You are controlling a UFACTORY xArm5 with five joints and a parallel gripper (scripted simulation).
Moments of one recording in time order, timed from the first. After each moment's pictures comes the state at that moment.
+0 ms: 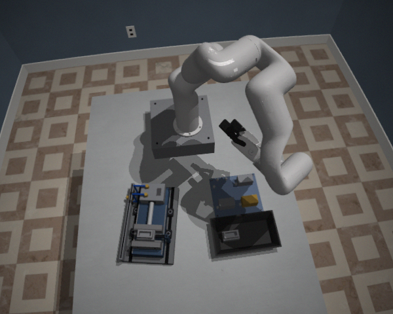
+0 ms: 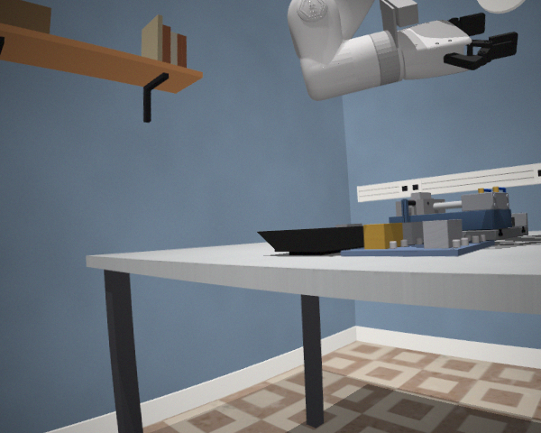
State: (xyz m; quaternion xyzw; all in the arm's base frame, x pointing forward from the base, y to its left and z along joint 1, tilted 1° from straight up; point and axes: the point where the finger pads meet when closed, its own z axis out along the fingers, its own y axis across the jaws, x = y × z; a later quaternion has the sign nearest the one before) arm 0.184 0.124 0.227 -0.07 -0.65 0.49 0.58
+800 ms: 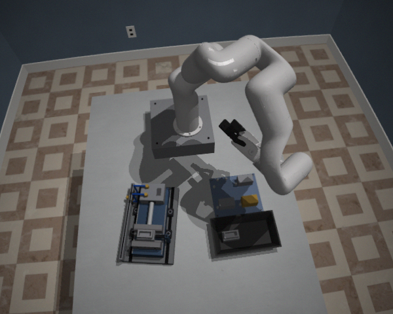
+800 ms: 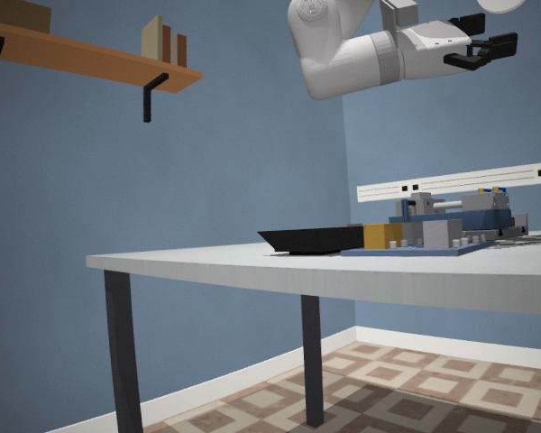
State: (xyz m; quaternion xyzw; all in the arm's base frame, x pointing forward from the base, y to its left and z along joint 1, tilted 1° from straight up) arm 0.184 0.124 0.227 -0.07 -0.65 0.49 0.58
